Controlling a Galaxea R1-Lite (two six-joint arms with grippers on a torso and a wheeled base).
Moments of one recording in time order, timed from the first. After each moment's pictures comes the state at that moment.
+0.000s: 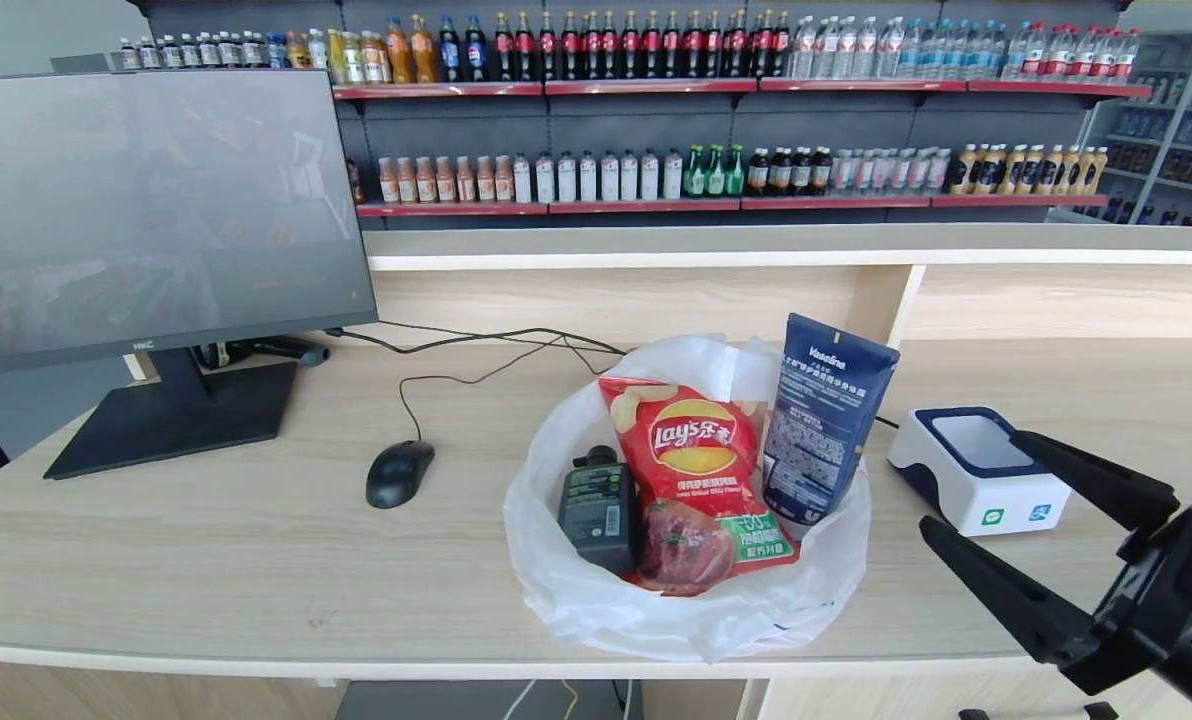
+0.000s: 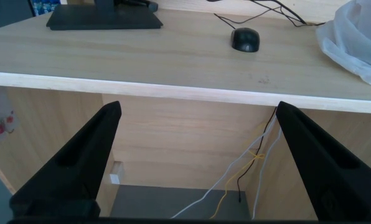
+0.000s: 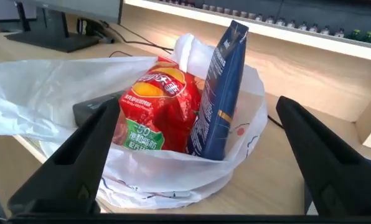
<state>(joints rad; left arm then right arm) 0.00 0.00 0.00 0.00 0.00 0.00 0.46 1.29 0.00 -1.44 0.11 -0.12</state>
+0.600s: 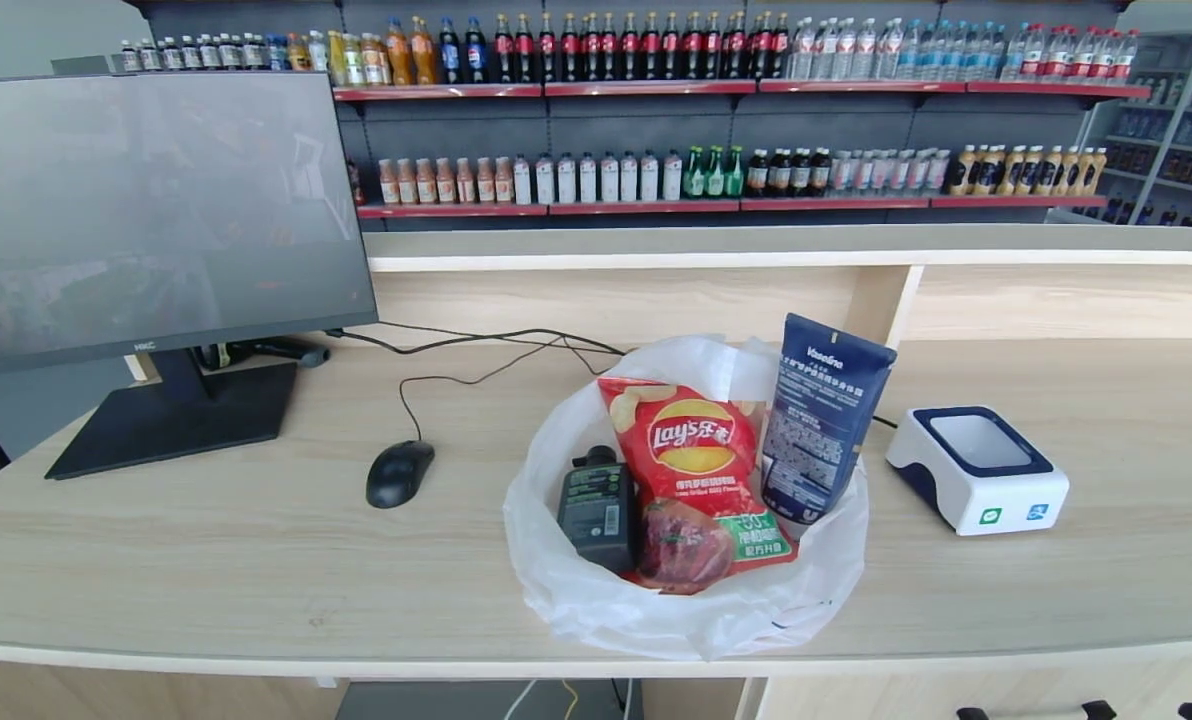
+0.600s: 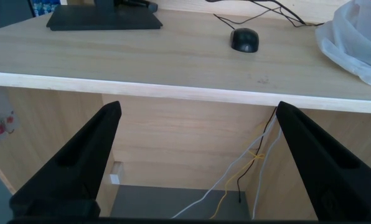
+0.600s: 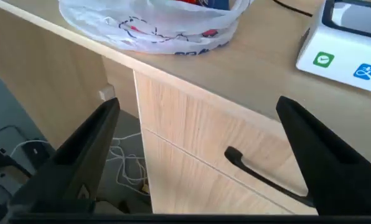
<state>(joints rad) 0.00 0.00 0.00 0.00 0.00 0.00 0.44 0.39 0.00 -0.22 0.07 -0.09</state>
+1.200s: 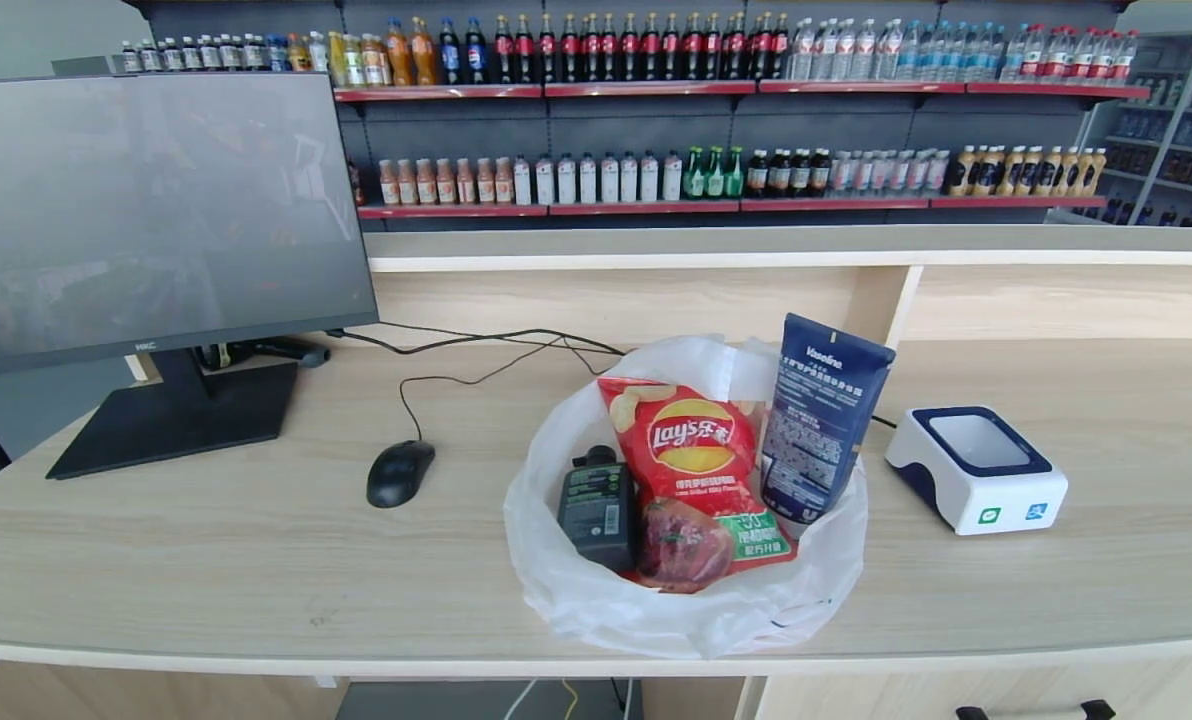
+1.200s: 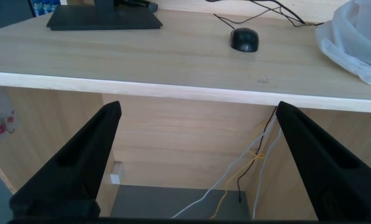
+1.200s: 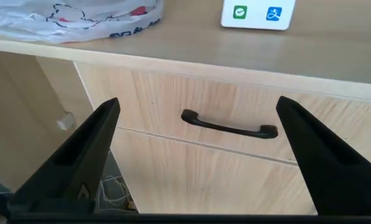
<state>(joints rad) 0.00 0.00 0.00 0.00 0.00 0.00 0.18 0.10 0.00 0.00 -0.01 -0.01</state>
